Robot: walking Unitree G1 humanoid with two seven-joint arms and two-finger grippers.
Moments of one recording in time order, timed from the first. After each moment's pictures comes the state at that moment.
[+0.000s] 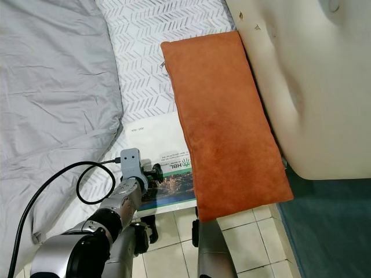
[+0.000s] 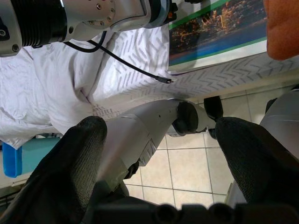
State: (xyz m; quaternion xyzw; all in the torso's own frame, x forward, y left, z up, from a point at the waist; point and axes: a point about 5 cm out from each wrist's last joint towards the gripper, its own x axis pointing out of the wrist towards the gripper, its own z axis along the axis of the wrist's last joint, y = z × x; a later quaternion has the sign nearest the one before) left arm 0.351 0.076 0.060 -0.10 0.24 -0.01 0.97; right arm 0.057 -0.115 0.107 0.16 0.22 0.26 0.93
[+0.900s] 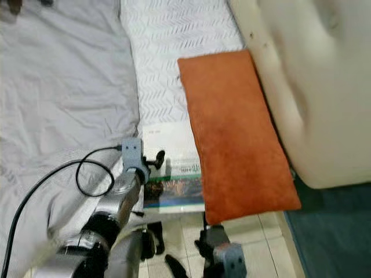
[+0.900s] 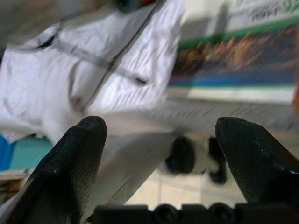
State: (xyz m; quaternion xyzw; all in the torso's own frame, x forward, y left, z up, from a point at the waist) left arm 0.346 0.076 0.083 -0.05 0.12 -0.08 0.99; right arm 0.138 -0.123 0.060 0.13 0.17 0.29 0.93
